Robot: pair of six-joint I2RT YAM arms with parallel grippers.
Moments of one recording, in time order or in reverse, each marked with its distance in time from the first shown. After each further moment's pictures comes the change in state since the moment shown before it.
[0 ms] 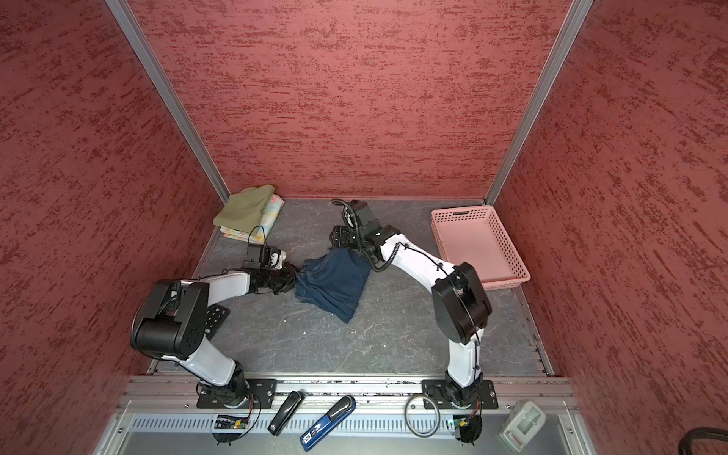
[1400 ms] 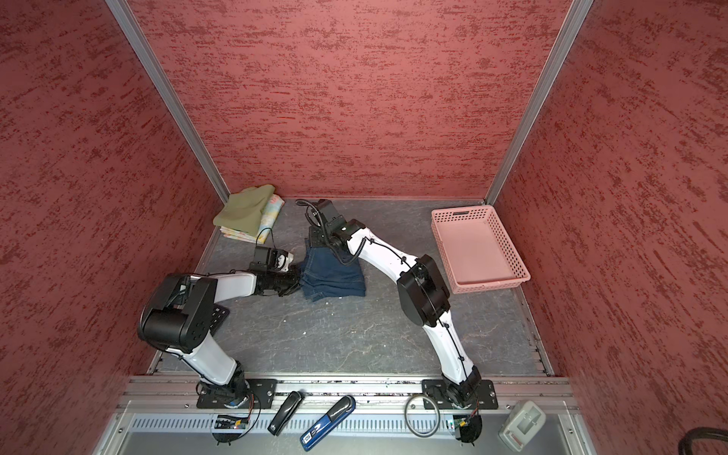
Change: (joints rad) left arm -0.048 0.054 -0.010 0.055 0.003 0.029; right arm 0.119 0.294 0.428 -0.117 0.072 -0.049
